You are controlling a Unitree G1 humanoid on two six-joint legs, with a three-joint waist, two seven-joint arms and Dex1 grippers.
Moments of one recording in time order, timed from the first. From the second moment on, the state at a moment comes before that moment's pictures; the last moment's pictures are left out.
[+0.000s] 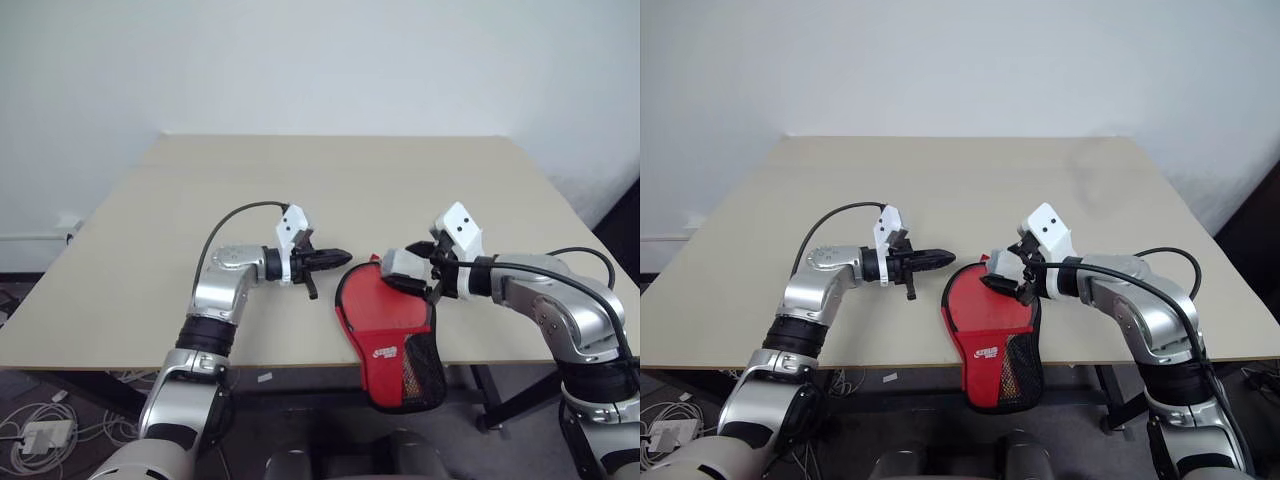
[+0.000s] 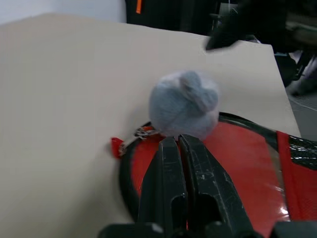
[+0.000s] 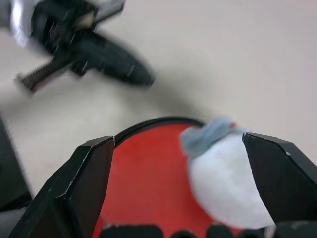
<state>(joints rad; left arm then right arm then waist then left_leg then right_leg) -0.63 0.31 -0.07 0.39 -0.19 0.34 -1.14 -0.51 -0.56 0.10 -0.34 0.41 1.01 0.68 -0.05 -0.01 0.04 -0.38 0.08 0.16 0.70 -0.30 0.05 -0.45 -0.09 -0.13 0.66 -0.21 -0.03</state>
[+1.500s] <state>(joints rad) -0.61 0.18 -0.28 0.49 -0.13 0.17 -1.08 -0.71 -0.49 0.28 0.16 0.12 0.60 0.79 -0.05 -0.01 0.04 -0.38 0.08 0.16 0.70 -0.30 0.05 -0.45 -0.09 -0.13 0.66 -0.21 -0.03</state>
